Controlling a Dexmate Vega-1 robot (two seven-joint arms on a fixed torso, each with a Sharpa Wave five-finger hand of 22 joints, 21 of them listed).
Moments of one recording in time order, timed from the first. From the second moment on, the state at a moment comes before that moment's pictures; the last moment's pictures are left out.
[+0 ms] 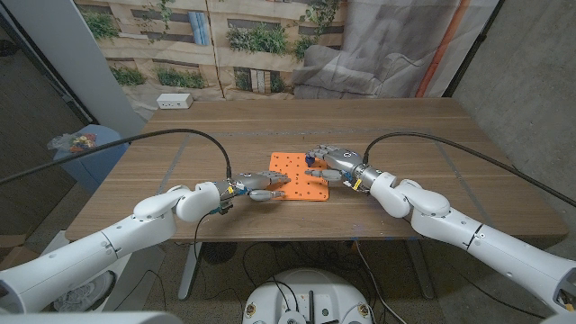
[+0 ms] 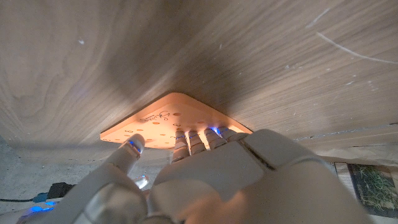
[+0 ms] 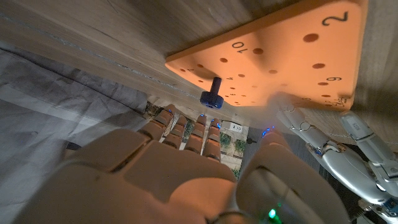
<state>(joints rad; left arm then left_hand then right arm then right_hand) 0.92 0.99 0.66 -1.82 0.51 -0.06 -0.22 0.03 0.08 0.77 0.11 0.19 0.09 -0.06 0.18 0.17 0.04 -0.09 0.18 0.17 -0.01 -0.04 0.16 0.16 -0.06 -0.04 0.19 0.17 -0.82 -0.79 -0.75 -1.78 -0.75 0.00 -0.07 0.36 0.14 0.22 0.01 0.18 0.19 -0.10 0.20 0.18 0.18 -0.12 0.20 0.19 -0.04 -0.03 0.23 0.29 0.13 -0.04 0.19 0.17</state>
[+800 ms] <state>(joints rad) 0.93 0.99 0.66 -1.82 0.50 -0.07 -0.20 0.03 0.08 0.77 0.11 0.19 0.09 -0.06 0.18 0.17 0.04 -0.09 0.18 0.17 -0.01 -0.04 0.16 0.16 -0.06 -0.04 0.19 0.17 -0.82 -0.79 -0.77 -1.76 -0.74 -0.02 -0.03 0.31 0.17 0.22 0.03 0.18 0.20 -0.11 0.20 0.18 0.19 -0.12 0.20 0.18 -0.04 -0.03 0.23 0.29 0.11 -0.04 0.19 0.17</state>
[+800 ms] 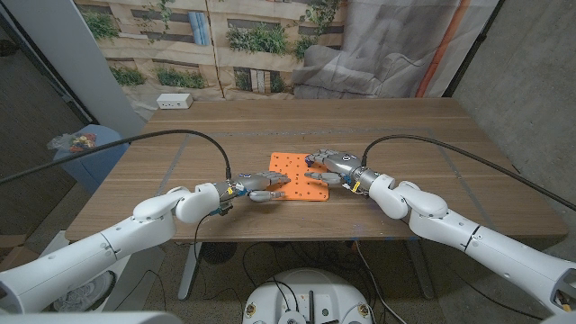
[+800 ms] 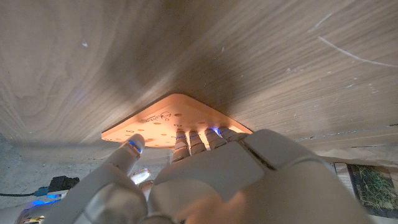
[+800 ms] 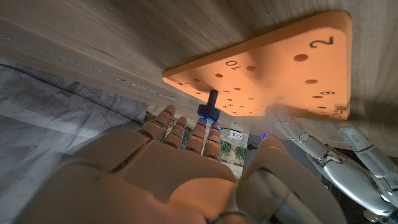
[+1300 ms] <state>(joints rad) 0.94 0.99 0.66 -1.83 0.50 -0.07 -0.20 0.03 0.08 0.77 0.11 0.19 0.09 -0.06 0.18 0.17 0.04 -0.09 0.18 0.17 -0.01 -0.04 0.16 0.16 -0.06 -0.04 0.19 0.17 -0.82 -0.79 -0.77 -1.76 -0.72 -0.01 -0.03 0.27 0.17 0.22 0.06 0.18 0.23 -0.10 0.20 0.18 0.23 -0.12 0.20 0.18 -0.04 -0.03 0.24 0.29 0.11 -0.04 0.19 0.17</state>
